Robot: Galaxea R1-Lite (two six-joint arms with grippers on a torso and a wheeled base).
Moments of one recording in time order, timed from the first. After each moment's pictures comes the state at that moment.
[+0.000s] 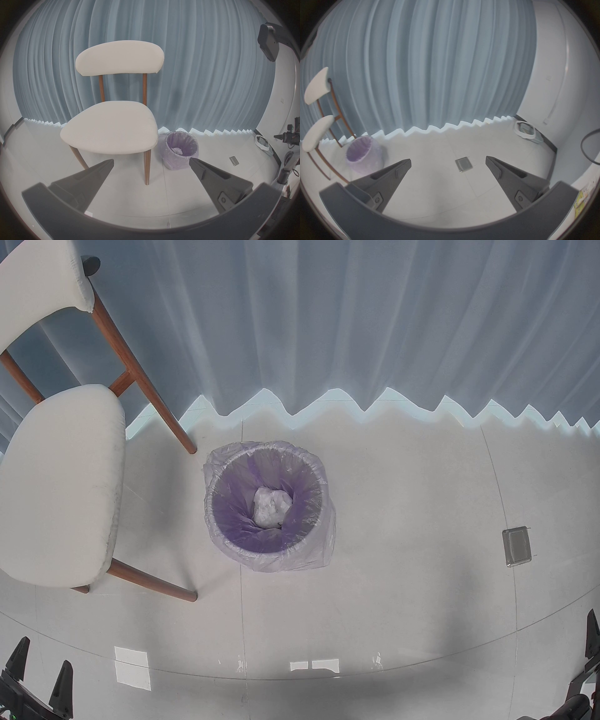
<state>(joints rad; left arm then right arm) -0.01 0.02 -0.02 -0.06 -0.05 -0.07 0.11 0.11 -0.05 -0.05 -0.42 0.09</state>
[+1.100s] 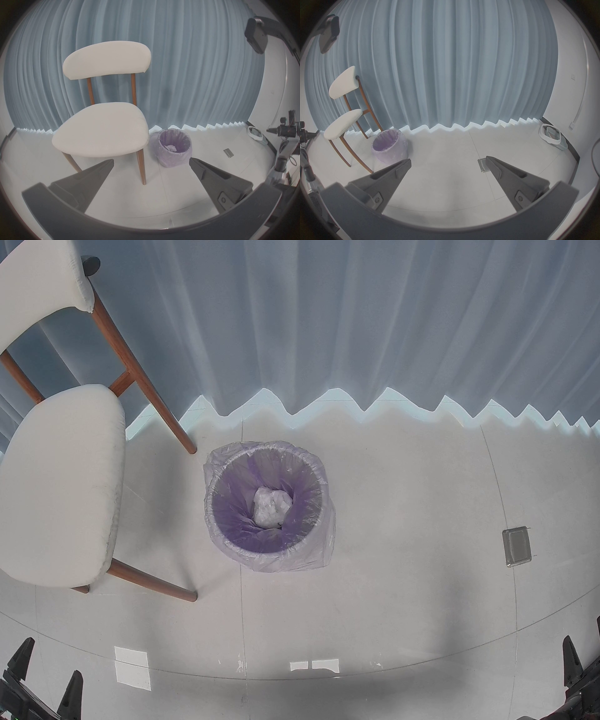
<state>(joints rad) -0.01 0.02 -0.02 -0.06 -0.13 0.01 0.00 0.01 -0.02 0.00 -0.02 0.03</state>
